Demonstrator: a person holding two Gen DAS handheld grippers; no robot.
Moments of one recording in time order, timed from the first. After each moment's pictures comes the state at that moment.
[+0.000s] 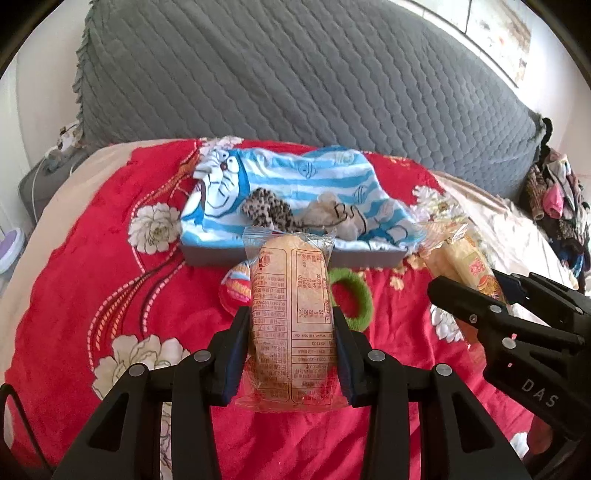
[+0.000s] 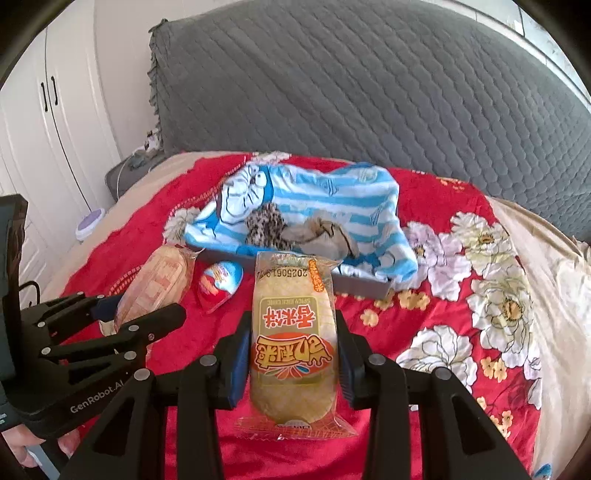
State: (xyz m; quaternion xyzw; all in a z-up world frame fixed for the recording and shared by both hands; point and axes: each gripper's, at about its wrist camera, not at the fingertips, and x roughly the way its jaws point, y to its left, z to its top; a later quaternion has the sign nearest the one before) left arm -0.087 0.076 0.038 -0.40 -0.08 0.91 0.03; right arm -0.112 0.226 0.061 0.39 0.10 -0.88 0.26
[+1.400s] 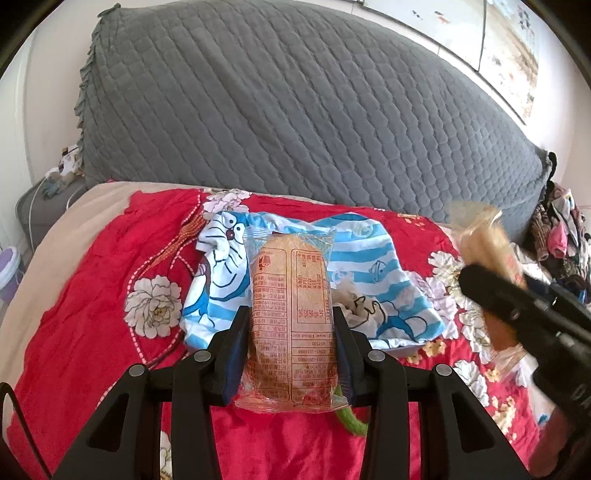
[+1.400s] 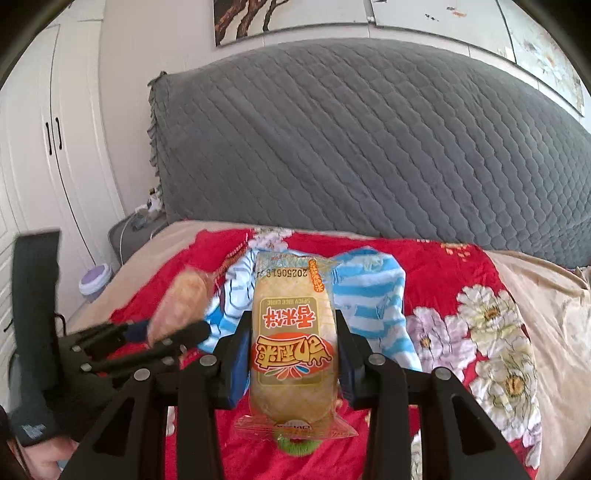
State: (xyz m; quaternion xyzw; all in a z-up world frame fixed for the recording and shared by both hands) left arm -0.169 0.050 0.066 -0.34 -0.10 0.94 0.02; right arm -0.162 0.197 0.113 0.30 0.06 -0.92 0.27
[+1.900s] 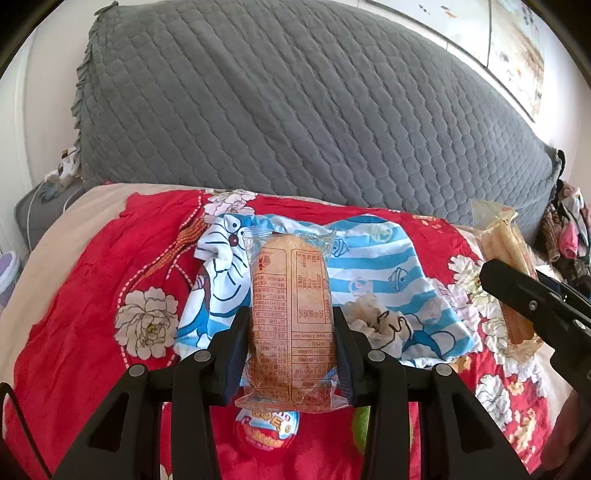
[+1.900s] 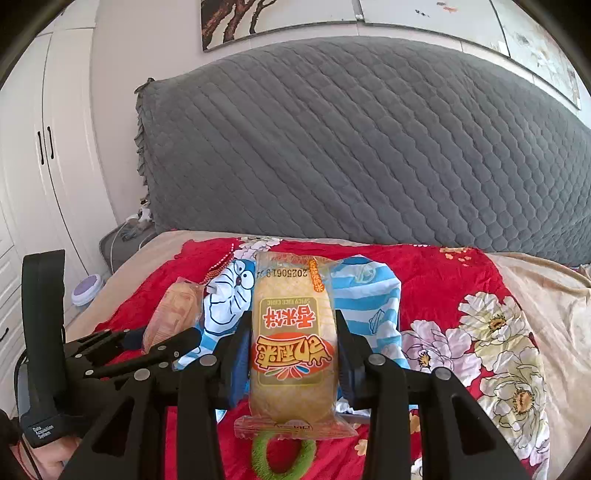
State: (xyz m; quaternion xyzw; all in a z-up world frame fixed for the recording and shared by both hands) left arm -0.207 0.048 0.042 -0.34 -0.09 0.94 0.01; right arm -0.203 0.201 0.094 0.29 0.04 -0.92 0.26
